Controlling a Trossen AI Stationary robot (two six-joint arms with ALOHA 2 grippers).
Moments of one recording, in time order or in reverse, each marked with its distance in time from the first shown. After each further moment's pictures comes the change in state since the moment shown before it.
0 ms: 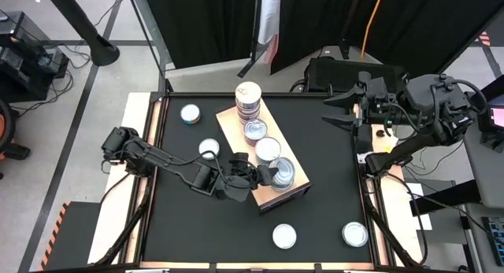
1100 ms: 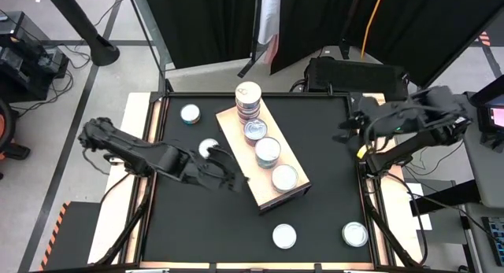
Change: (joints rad) left arm -0.006 -0.271 0.000 -0.573 0.365 0.163; right arm 0.011 -0.010 -0.075 -0.577 -0.057 0.465
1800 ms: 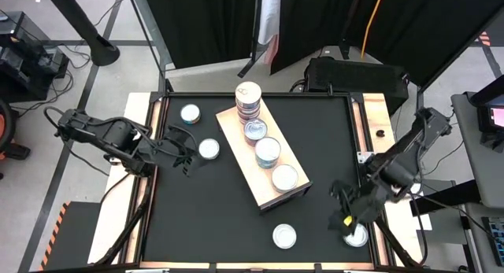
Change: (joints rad) left arm 0.007 -0.317 0.000 -0.448 -0.004 0.199; right arm 0.519 -0.015 -0.706 0.683 -0.318 0.933
